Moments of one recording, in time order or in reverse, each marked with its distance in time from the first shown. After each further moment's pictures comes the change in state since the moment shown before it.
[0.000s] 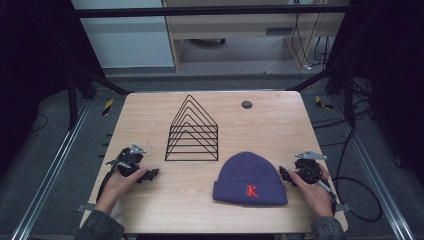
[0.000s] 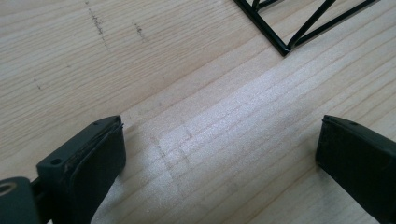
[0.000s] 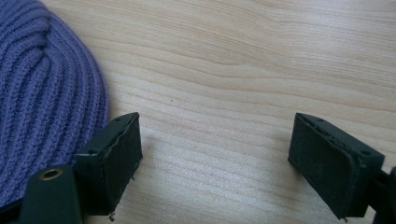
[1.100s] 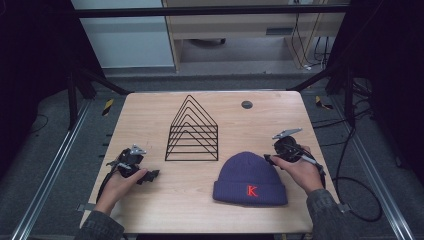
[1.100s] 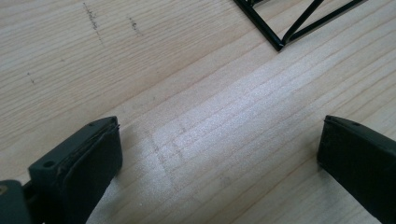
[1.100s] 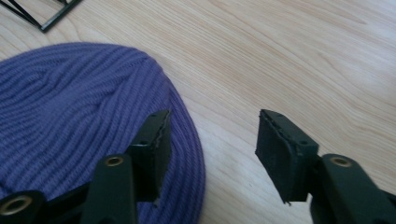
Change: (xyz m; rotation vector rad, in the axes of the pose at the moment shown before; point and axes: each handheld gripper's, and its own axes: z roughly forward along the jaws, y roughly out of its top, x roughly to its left) left arm -0.003 -0.001 -0.001 0.009 -0.005 -0.004; right arm 0.044 0.085 0.000 0.153 0.174 -0.221
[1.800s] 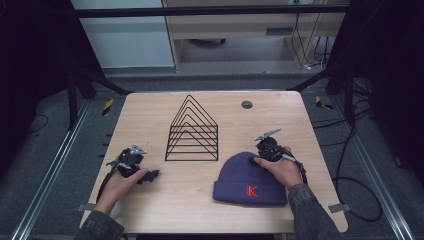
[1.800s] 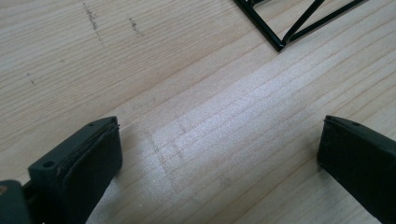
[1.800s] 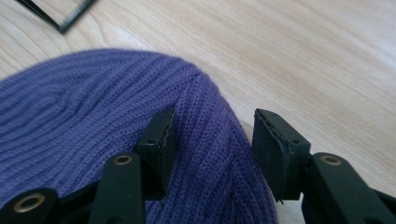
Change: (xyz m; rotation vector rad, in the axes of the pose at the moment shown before) left arm 0.000 0.000 0.000 -0.001 -0.001 -0.003; right arm 0.025 0.012 0.047 0.079 0.075 0.008
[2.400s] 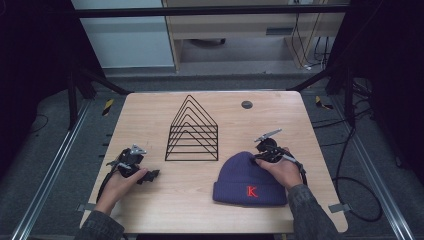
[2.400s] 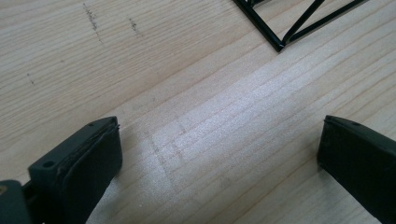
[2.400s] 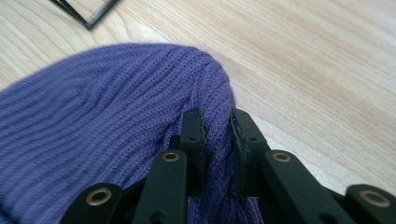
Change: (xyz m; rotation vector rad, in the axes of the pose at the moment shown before) left arm 0.000 0.000 0.000 0.000 -0.001 0.003; right arm 0.002 -0.002 -0.004 -0.016 0.070 -0.003
